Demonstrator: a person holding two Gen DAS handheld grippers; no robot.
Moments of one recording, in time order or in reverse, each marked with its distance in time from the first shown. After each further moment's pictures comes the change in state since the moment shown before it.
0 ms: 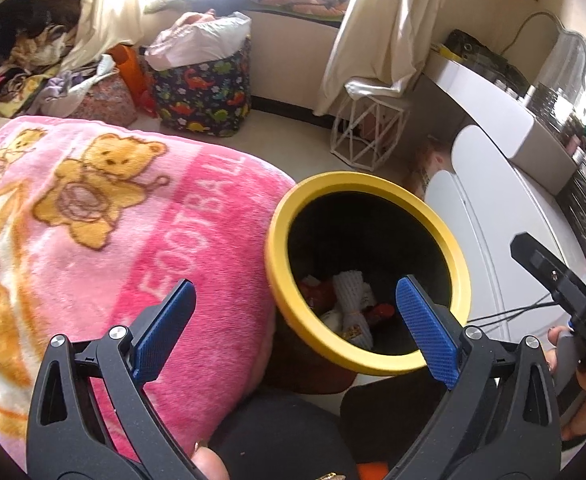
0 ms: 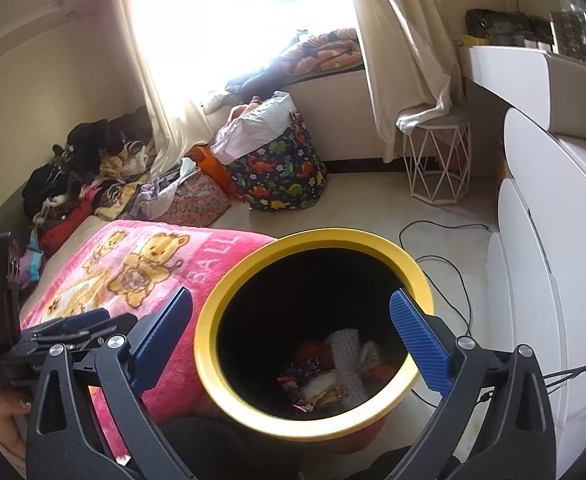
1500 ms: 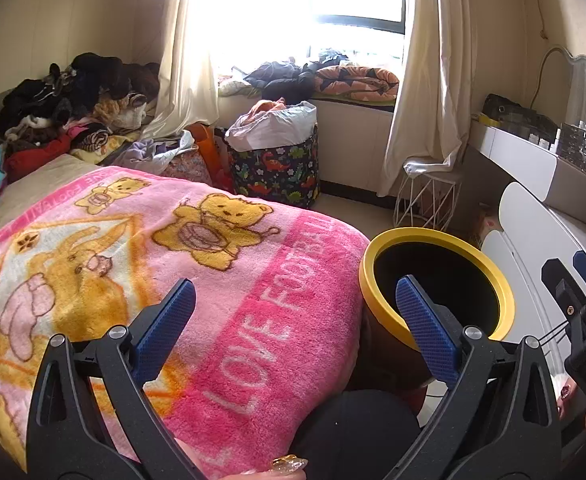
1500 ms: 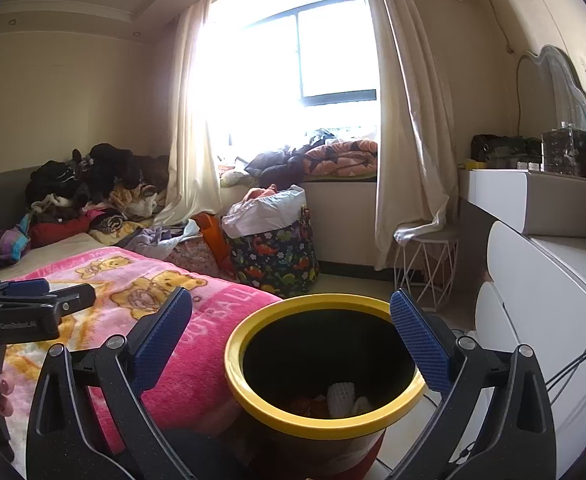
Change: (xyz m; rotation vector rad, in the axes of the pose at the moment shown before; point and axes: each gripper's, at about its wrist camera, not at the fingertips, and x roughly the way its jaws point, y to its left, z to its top) left arm -0.097 0.029 -0.069 -0.010 -0.345 0.238; right arm -0.065 0.071 -0.084 -0.230 -0.403 -0.091
